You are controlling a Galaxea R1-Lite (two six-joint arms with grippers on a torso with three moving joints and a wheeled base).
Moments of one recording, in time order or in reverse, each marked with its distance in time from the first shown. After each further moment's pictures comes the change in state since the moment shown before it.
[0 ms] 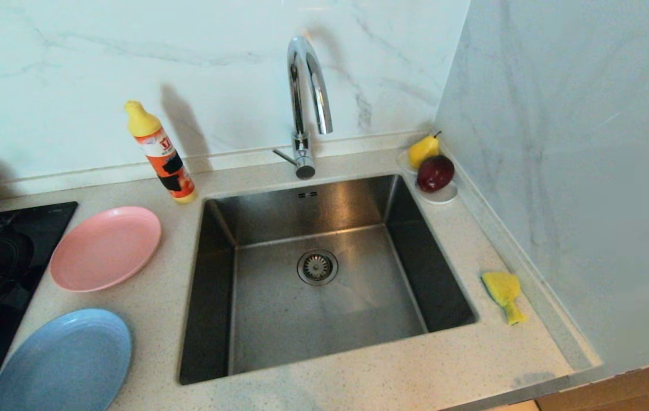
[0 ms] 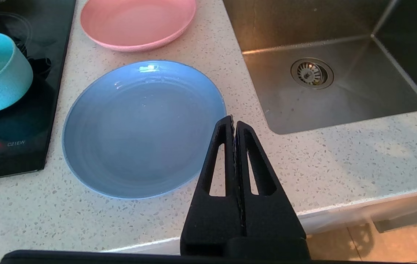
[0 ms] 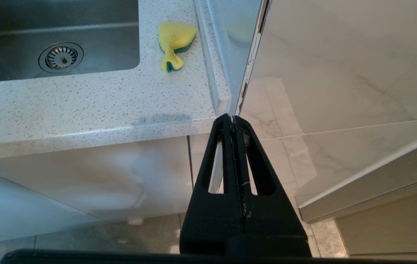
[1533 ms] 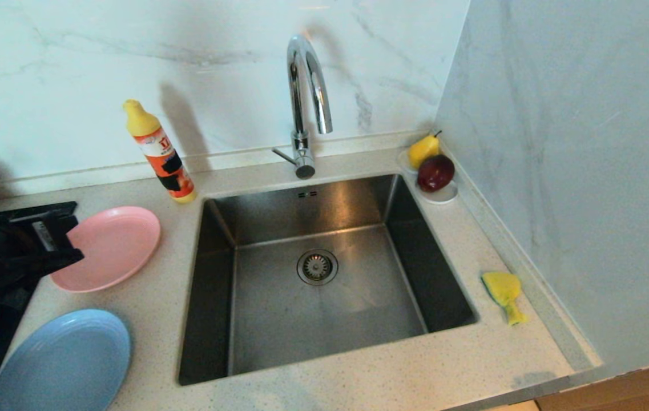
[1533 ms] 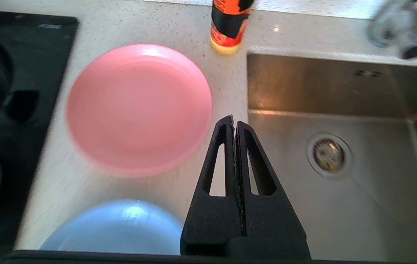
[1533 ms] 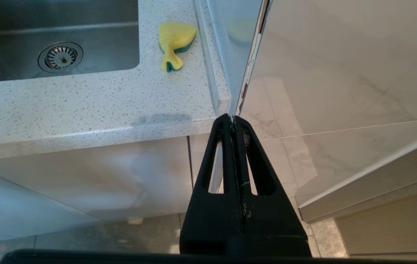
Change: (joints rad) left arm 0.000 1.249 -0.633 -0.465 0.152 -0.184; right arm 0.000 0.000 0.000 0.000 0.000 0.000
